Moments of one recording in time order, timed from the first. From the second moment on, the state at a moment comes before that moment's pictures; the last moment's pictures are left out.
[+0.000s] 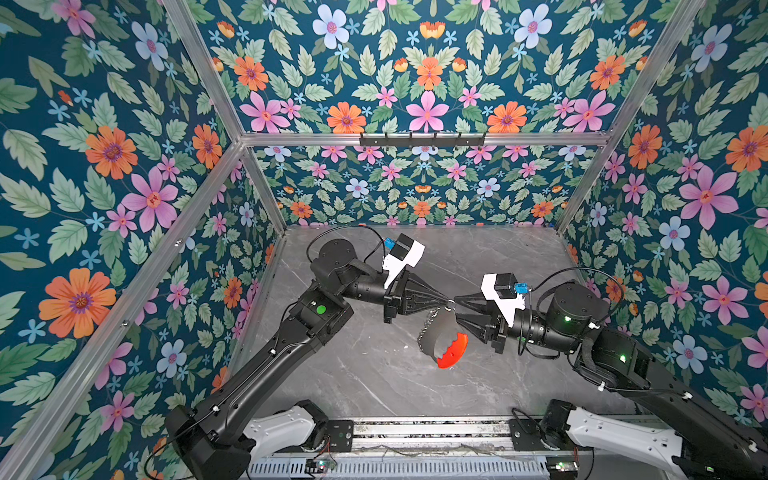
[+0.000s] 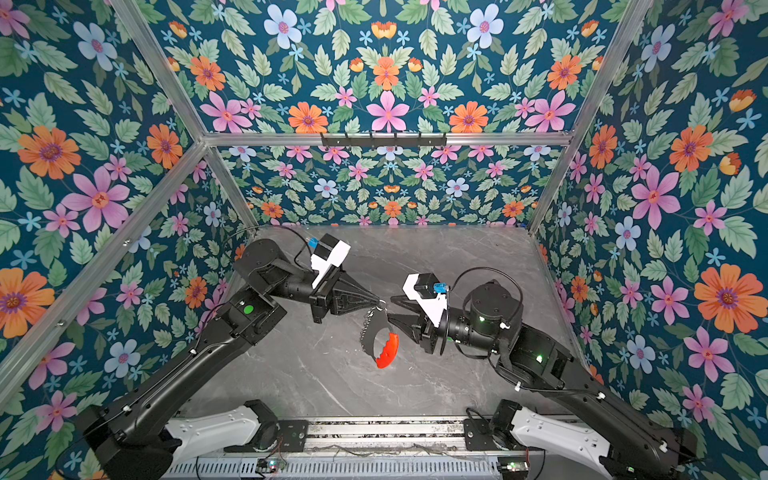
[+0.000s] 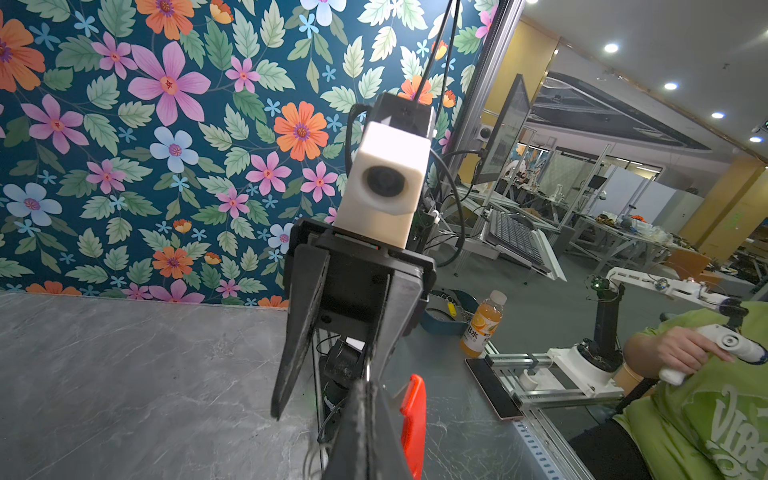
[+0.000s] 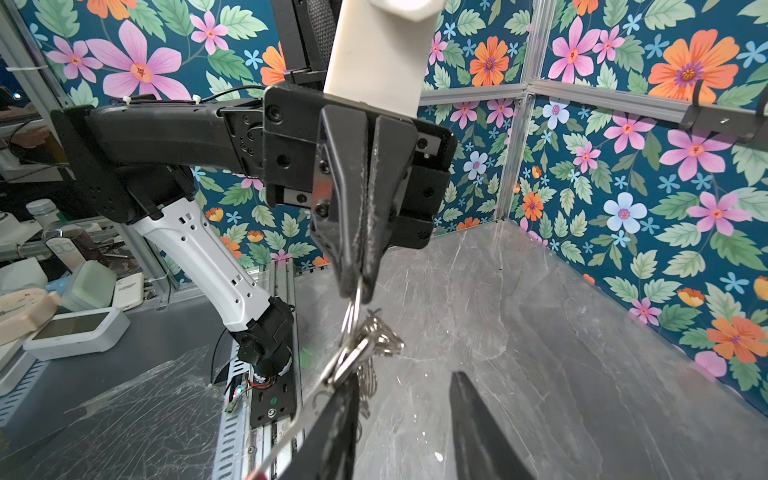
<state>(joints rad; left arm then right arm) -0.71 1.14 1.21 0.09 1.16 -0.39 0.93 0.85 1.14 -0.38 -0.28 -0.02</state>
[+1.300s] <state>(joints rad) -0.71 1.16 1.23 0.10 1.14 -0.42 0.93 0.87 1.18 -0.41 -0.26 -0.08</state>
